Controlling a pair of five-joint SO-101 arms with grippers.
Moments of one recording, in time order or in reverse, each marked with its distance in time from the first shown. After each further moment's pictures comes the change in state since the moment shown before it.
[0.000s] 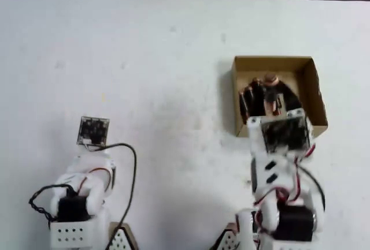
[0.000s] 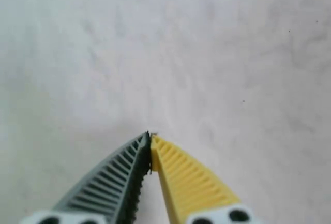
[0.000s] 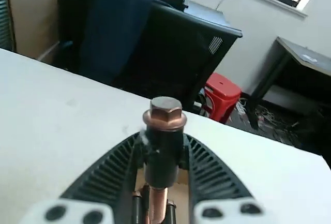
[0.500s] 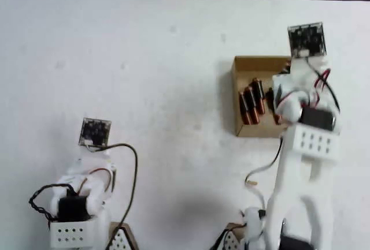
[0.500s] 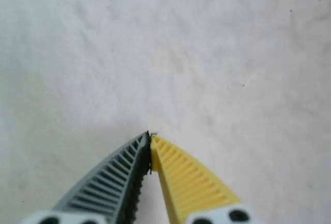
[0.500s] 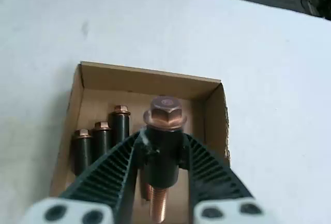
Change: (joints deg) left arm 0.0 0.0 0.0 2.8 -0.8; right arm 12.3 56.4 -25.0 0.4 1.4
